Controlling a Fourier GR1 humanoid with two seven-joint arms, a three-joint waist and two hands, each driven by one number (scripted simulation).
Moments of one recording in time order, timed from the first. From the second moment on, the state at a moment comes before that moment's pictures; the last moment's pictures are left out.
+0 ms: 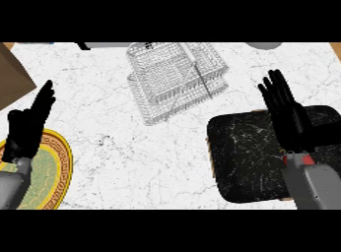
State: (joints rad) left arm -0.20 0.49 -0.15 -1.39 0.13 0.26 0.12; right arm -0.25 -0.19 0.04 -1.41 -0.34 -0.03 -0.09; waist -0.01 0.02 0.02
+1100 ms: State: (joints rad) left arm -0.11 0.48 -0.25 -1.61 -0.03 0.20 -0.07; right arm -0.20 -0.66 0.08 -1.78 -0.19 0.40 0.12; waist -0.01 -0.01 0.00
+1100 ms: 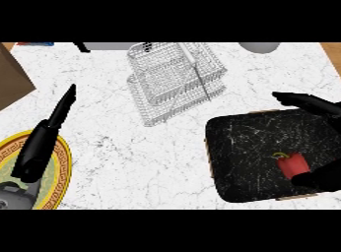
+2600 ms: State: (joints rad) left arm -0.10 0.40 -0.22 -1.63 -0.11 0.15 -0.05; right arm -0.18 -0.79 0.48 -2.23 0.39 0.53 0.93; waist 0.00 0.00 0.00
